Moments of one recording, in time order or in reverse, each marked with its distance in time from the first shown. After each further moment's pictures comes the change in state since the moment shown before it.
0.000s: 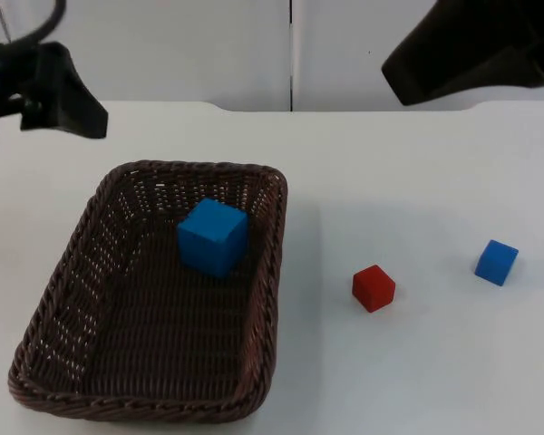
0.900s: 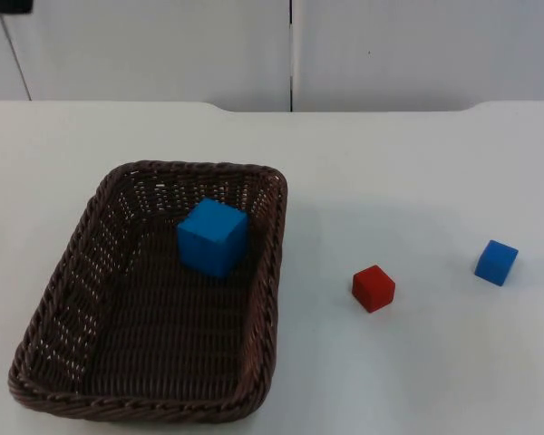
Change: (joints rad) right arm 0.000 -0.475 0.437 0.000 -0.130 0.008; left arm 0.000 -0.510 0.007 0.064 0.245 -0.007
